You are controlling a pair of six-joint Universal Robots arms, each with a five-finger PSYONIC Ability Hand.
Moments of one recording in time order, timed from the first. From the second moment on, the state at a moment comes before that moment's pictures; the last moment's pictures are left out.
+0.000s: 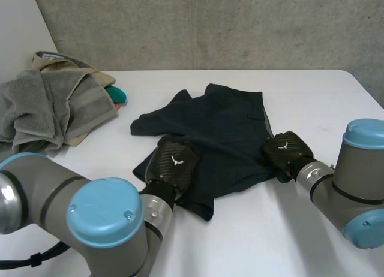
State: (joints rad) left arm 3.89 -2.03 -1.69 3.57 -1.79 3.62; right arm 1.88 -1.05 1.65 -0.20 1.35 2.51; left_hand 0.59 0.60 0.61 0.60 0.43; right_hand 1.08 1.17 1.18 1.19 1.01
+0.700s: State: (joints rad) left arm 3.95 -2.07 -1.58 3.48 -1.77 3.60; right arm 1.84 -1.15 1.63 -0.06 1.37 2.49; left_hand 1.16 1.19 1.18 1.19 0.97; right_hand 1.08 1.17 1.18 1.20 1.01
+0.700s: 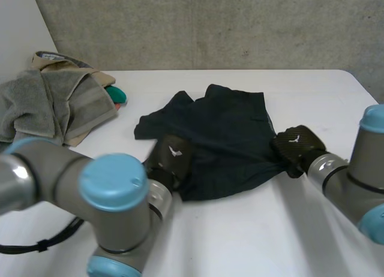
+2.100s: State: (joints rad) left arm 4.23 -1.93 -1.72 3.46 -1.54 3.36; right arm 1.89 -0.96 1.33 -0.04 1.36 2.56; left_hand 1.16 1.20 1.19 1.20 0.99; right_hand 1.11 1.19 1.19 1.20 1.03
